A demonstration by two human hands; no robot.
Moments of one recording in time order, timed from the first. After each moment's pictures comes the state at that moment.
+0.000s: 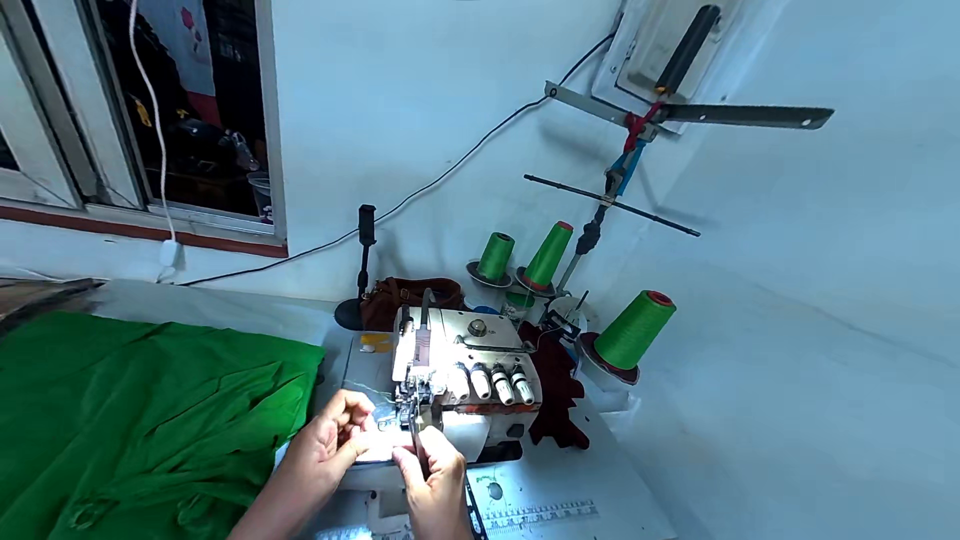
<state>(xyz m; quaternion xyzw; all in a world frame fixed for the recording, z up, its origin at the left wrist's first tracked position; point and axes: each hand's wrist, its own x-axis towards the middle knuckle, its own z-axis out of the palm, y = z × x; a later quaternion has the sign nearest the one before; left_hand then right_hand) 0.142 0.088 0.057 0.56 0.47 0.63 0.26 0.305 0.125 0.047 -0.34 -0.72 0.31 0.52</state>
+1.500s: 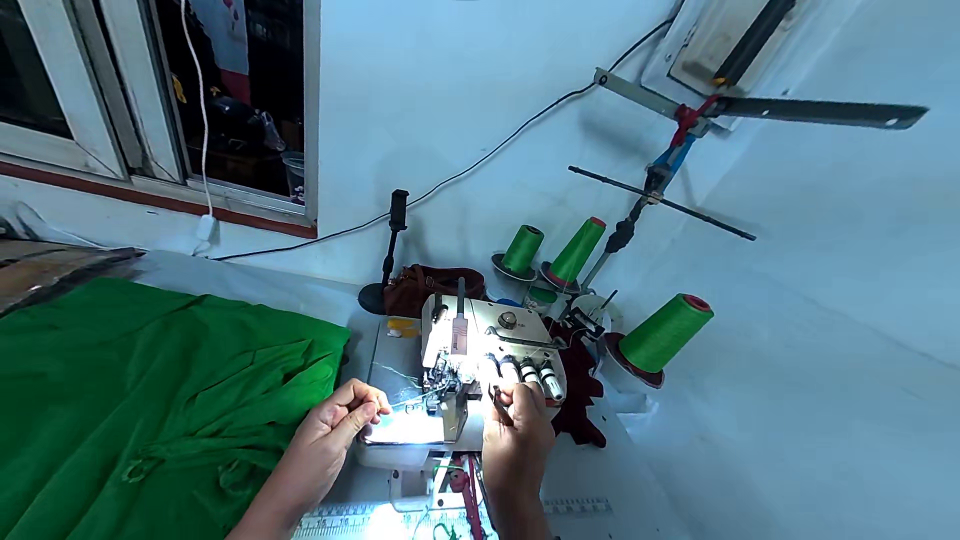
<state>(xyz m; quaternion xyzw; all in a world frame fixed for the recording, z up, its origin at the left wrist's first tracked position) 0.129 0.086 0.043 0.48 0.38 0.72 0.32 0.322 0.151 0.093 -0.42 -0.68 -0.06 0.60</state>
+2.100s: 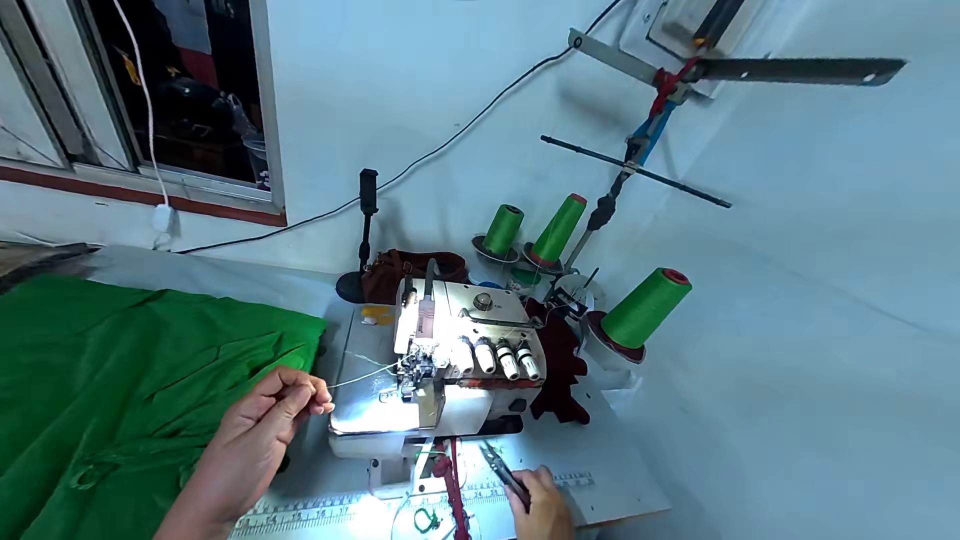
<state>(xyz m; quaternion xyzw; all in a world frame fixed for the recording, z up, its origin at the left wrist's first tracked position) 0.110 0.073 0.047 0.45 0.40 0.74 0.29 0.445 0.119 0.003 -0.65 -0.71 0.16 0.21</state>
